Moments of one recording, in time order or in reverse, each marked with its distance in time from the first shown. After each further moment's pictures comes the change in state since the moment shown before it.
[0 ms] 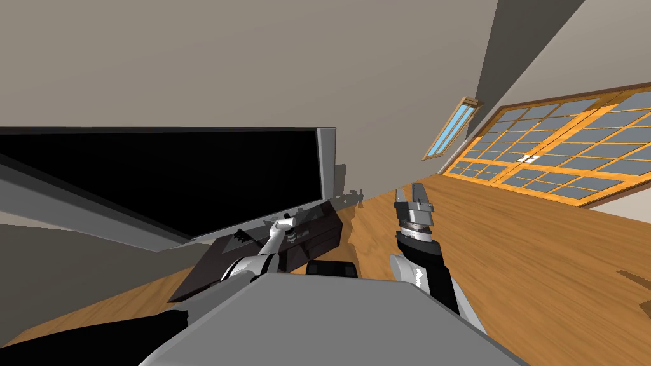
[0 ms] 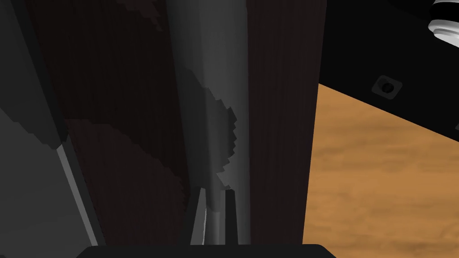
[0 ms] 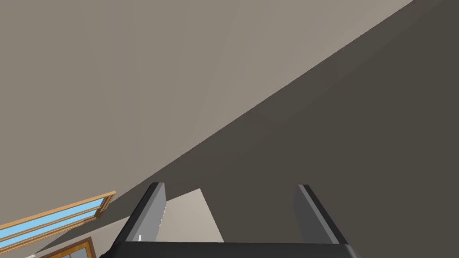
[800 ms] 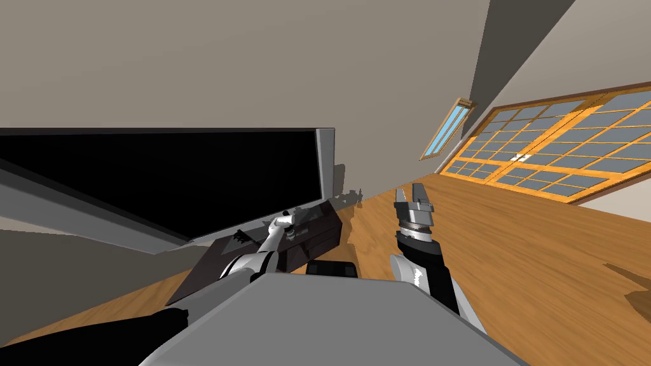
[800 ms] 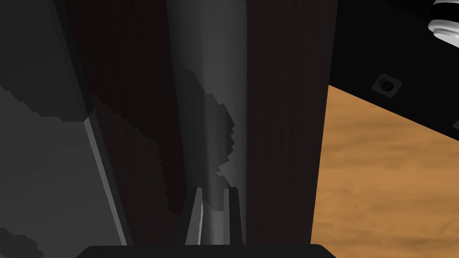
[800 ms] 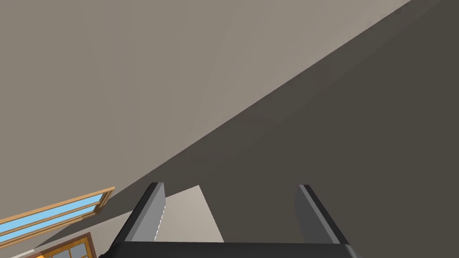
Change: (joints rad) left arm -0.022 0.022 0.002 -0.022 0.013 0.054 0.005; right arm 0.000 0.000 0.000 0.000 0.000 0.000 0.000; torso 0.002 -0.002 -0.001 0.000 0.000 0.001
